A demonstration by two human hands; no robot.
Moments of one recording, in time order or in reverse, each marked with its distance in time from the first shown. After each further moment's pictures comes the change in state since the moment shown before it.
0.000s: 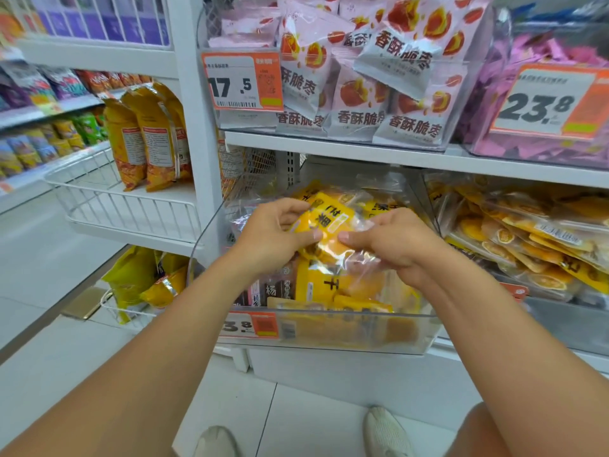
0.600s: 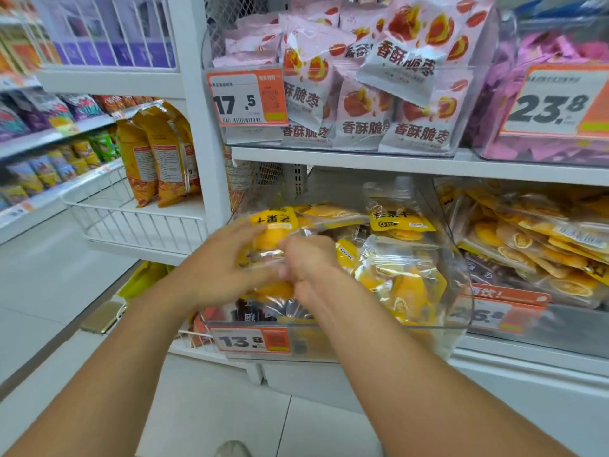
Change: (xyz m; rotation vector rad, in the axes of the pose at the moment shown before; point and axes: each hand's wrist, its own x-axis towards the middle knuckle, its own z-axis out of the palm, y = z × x) left_hand -0.027 -0.017 -0.076 0.706 -0.093 0.180; right_hand 0.002 -0.001 0.122 0.369 0.011 0.117
